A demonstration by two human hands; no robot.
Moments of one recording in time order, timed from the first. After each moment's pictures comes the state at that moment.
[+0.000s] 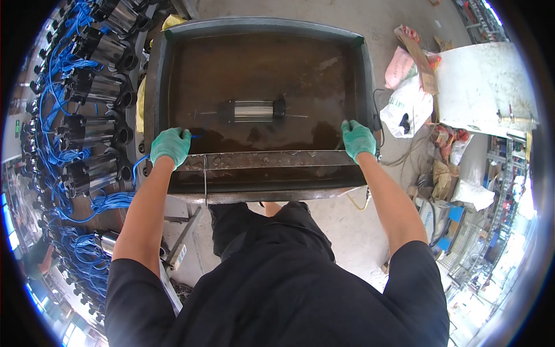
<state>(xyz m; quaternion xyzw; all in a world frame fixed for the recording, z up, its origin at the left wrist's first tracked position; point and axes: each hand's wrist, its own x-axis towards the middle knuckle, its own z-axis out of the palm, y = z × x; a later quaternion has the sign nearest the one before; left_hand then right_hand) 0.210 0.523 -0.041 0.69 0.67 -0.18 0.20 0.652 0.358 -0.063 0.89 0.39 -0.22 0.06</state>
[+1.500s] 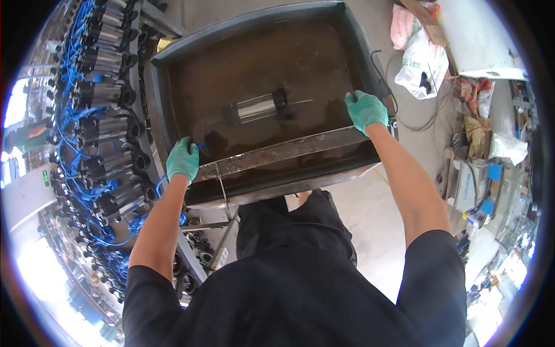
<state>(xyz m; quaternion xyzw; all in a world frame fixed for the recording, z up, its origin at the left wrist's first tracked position) 0.189 0.521 -0.072 0.77 0.61 -0.08 0.14 0.652 0.360 -0.059 0.90 0.38 -0.21 0.02</state>
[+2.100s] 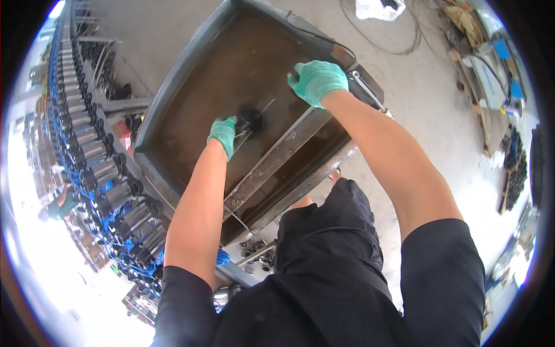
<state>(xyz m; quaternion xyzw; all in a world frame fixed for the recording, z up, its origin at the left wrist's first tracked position) 0.438 0.552 -0.125 0.56 0.61 -0.09 0.56 0.657 0.352 -0.050 0.89 0.35 -0.26 -0.07</state>
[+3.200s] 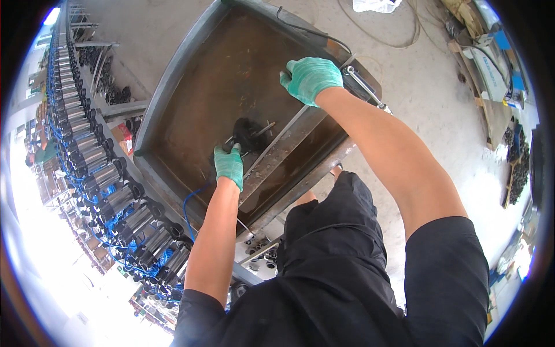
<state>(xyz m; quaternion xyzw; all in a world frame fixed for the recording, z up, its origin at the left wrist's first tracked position) 0.376 0.488 -0.132 0.64 0.60 0.03 0.47 0.659 0.346 -0.053 0.89 0.35 -0.28 -0.09</state>
